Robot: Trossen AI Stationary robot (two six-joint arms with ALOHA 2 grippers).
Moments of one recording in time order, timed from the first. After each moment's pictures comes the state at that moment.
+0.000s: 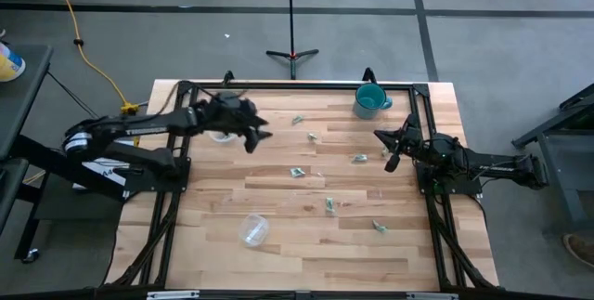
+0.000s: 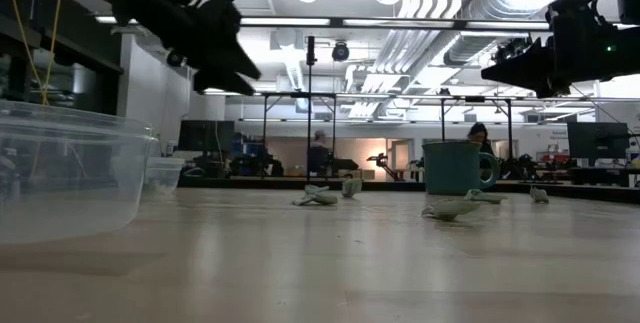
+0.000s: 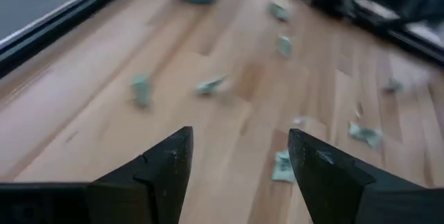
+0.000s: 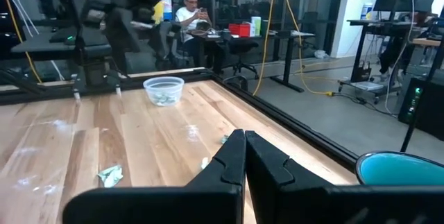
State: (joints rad) left arm 0.38 1.15 0.68 -0.08 0.18 -0.18; right arm -0.14 0.13 0.01 0.12 0.32 0.00
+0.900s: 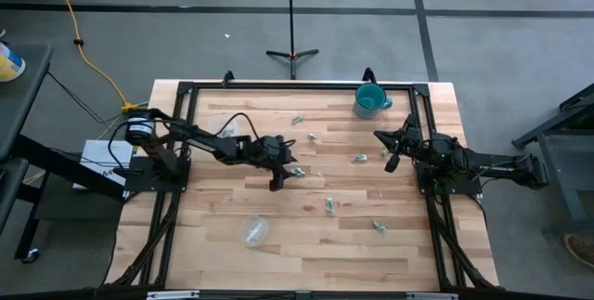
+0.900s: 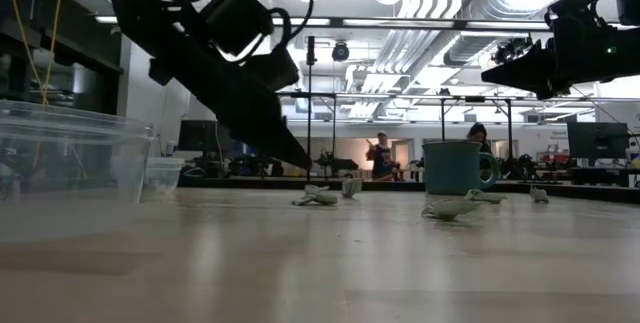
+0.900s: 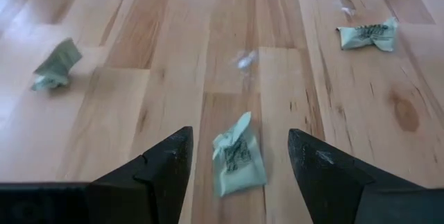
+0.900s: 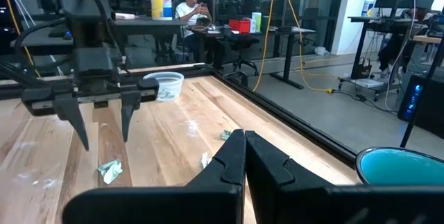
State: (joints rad) left arm 0.07 1.71 0.72 0.35 0.04 0.01; right arm -0.14 0.13 0.01 0.10 0.32 0.00
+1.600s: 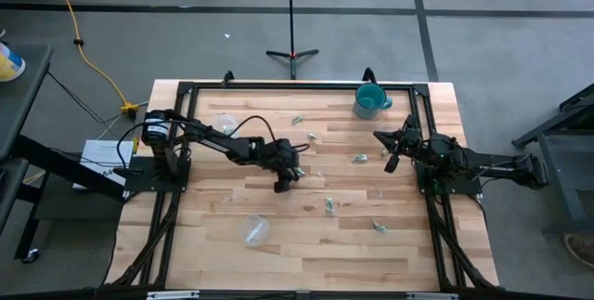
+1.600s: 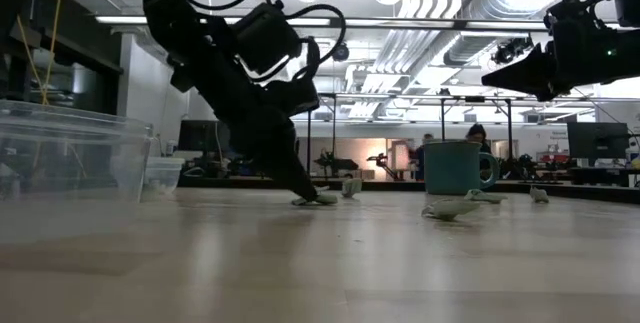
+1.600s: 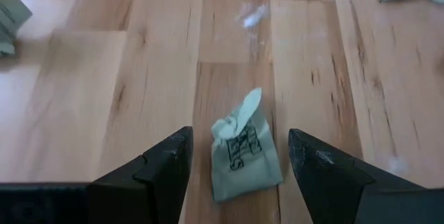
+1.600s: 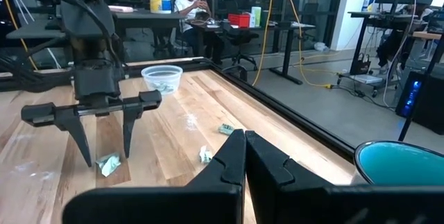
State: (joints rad) left arm 0.07 1.84 0.86 0.17 0.04 0.02; right arm -0.14 0.13 0.01 0.07 0.32 0.00
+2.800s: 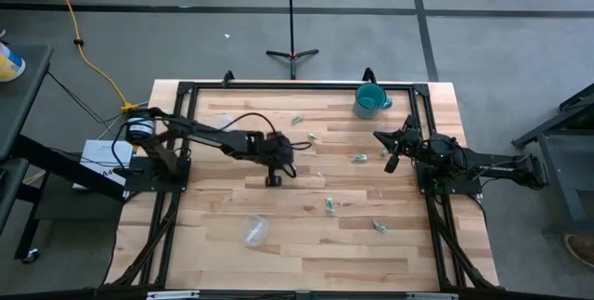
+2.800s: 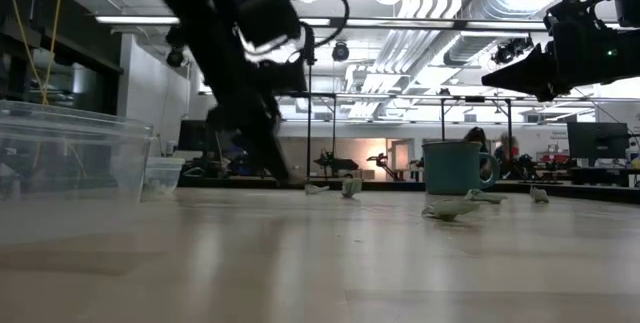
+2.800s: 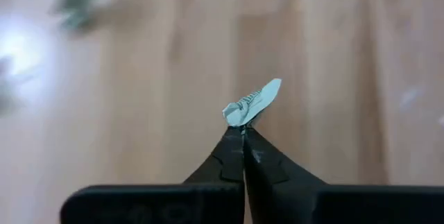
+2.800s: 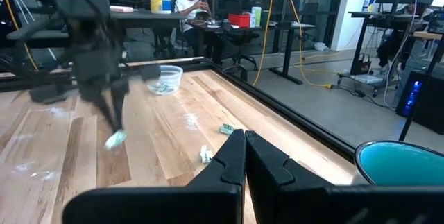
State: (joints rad) left arm 0.07 1.70 0.96 -0.29 -0.12 0.10; right arm -0.14 0.13 0.01 0.07 0.32 0.00
